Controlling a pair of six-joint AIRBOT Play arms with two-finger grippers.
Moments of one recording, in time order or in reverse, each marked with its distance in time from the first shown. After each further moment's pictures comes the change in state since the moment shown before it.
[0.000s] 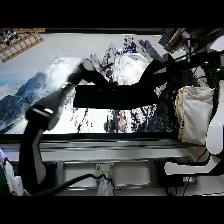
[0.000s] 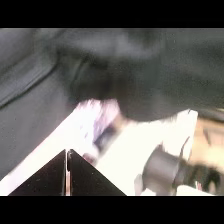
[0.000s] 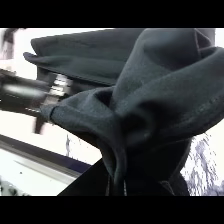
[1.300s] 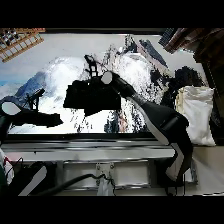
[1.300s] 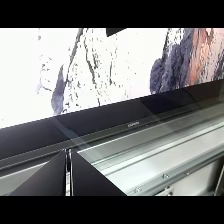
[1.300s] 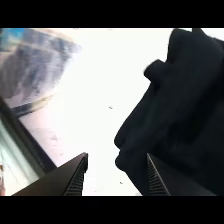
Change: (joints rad) left arm 0.508 1.175 -1.345 0.312 0.176 0.179; right arm 0.758 -0.429 0.101 0.171 -0.766 -0.137
